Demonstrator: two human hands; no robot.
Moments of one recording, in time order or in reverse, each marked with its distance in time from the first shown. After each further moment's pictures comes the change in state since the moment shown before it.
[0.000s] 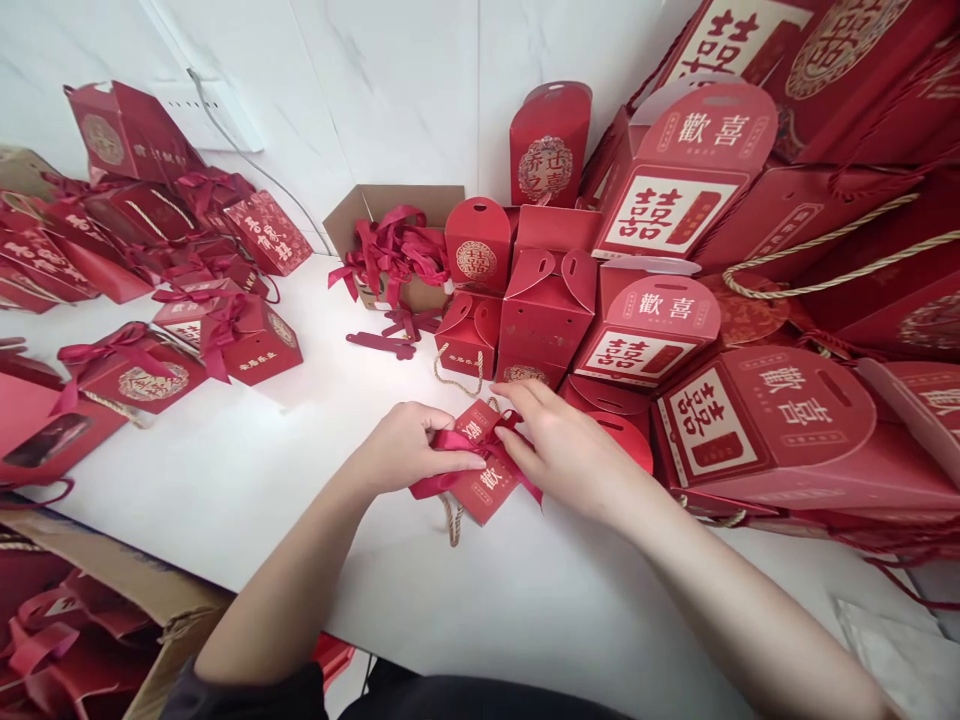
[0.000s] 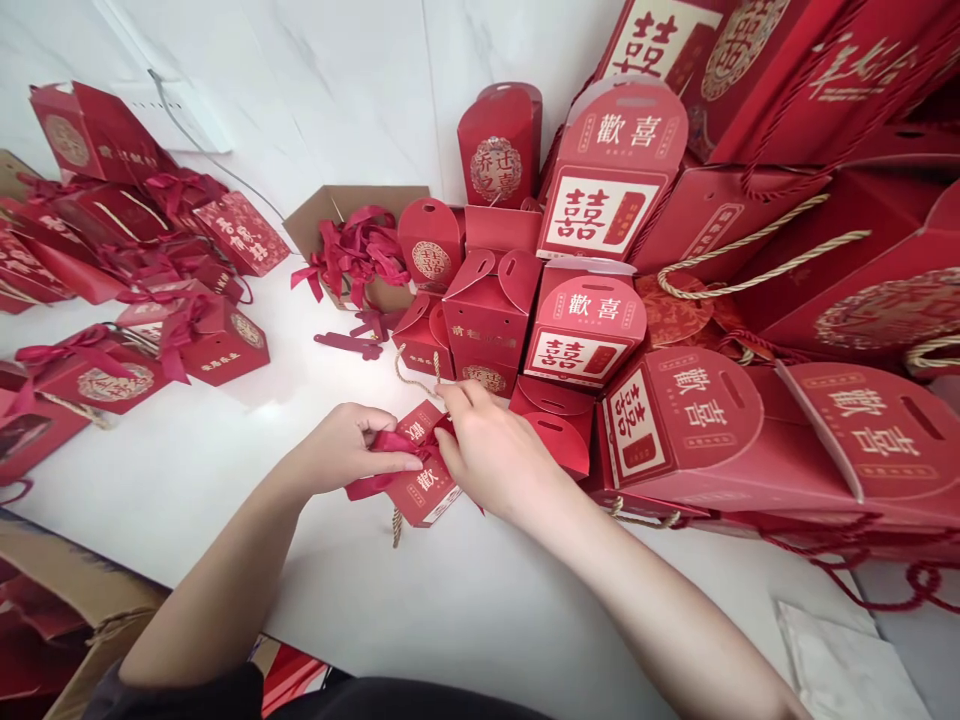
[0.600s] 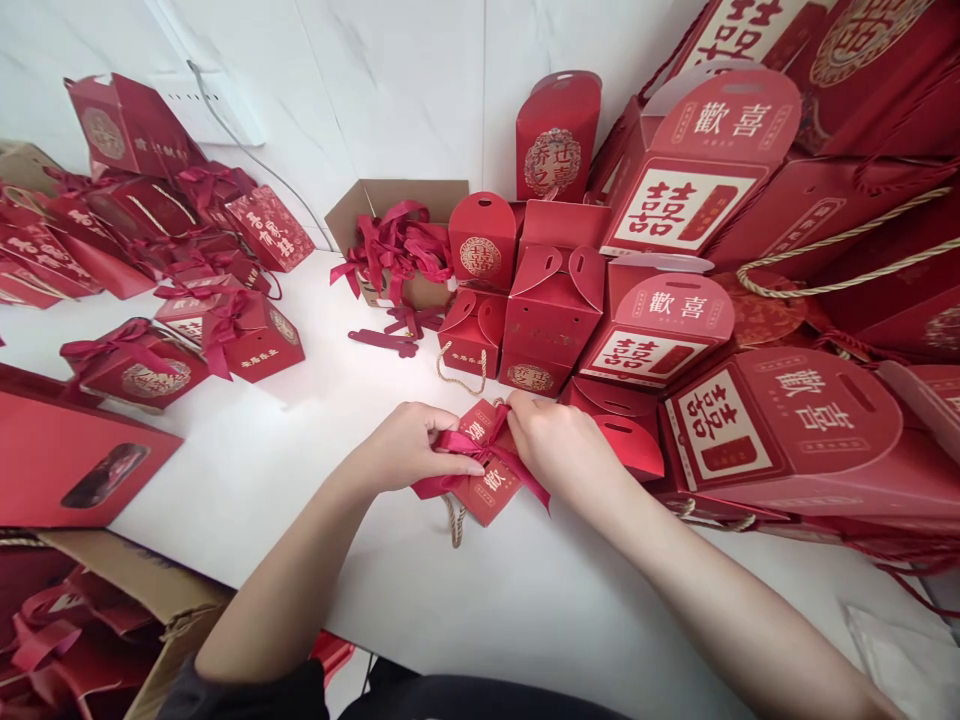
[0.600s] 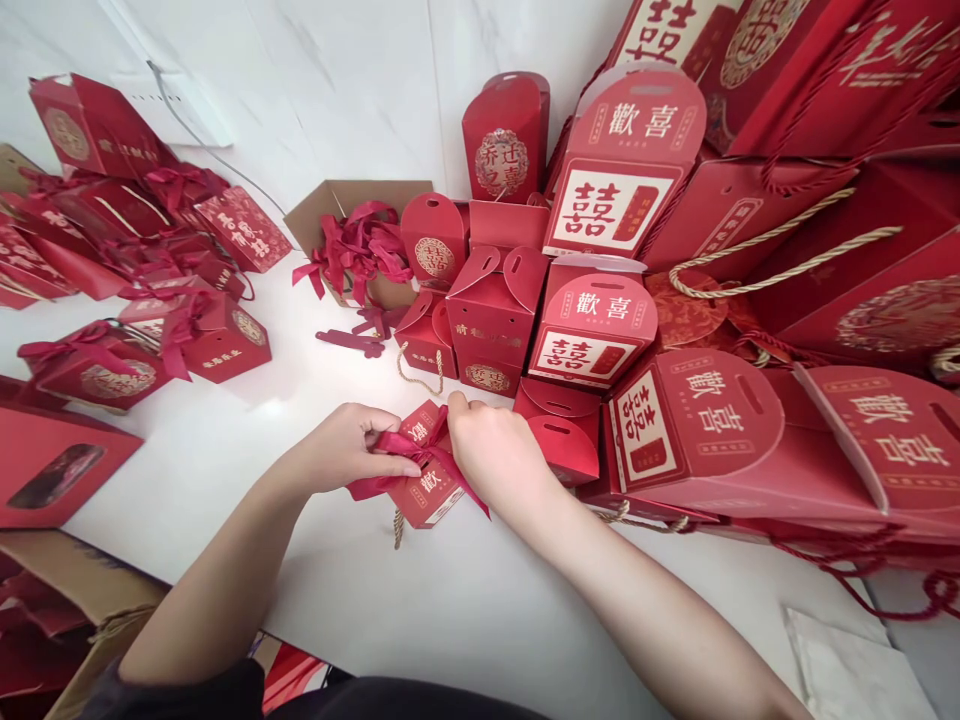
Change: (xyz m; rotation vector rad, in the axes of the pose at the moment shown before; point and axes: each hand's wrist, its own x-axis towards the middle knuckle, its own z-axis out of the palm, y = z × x) left_hand 0.002 -0.001 -0.003 -0.050 -0.101 0.012; right_hand 0.012 0.004 0.024 -0.419 -0.048 0.076
